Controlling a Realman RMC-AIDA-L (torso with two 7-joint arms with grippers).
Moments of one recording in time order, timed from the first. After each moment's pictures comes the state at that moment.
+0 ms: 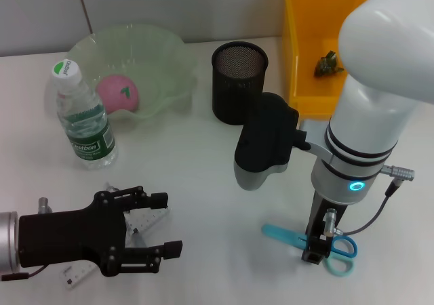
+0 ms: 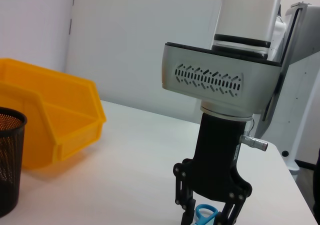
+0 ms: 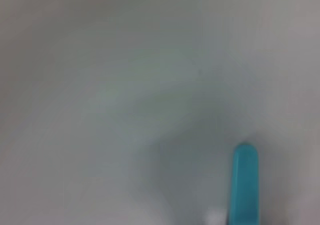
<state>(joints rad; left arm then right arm) -0.39 -2.07 0.99 0.66 1.82 1.68 -1.22 0.75 2.09 -1.83 -1.19 -2.60 -1.64 2.61</state>
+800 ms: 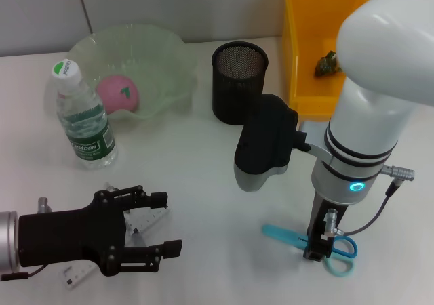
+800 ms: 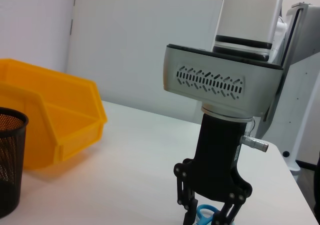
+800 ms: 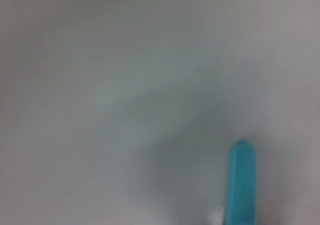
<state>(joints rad) -0.39 -2.07 0.99 0.66 1.82 1.68 -1.22 0.75 2.09 -1.84 -1.20 -2.61 -1.64 2.62</state>
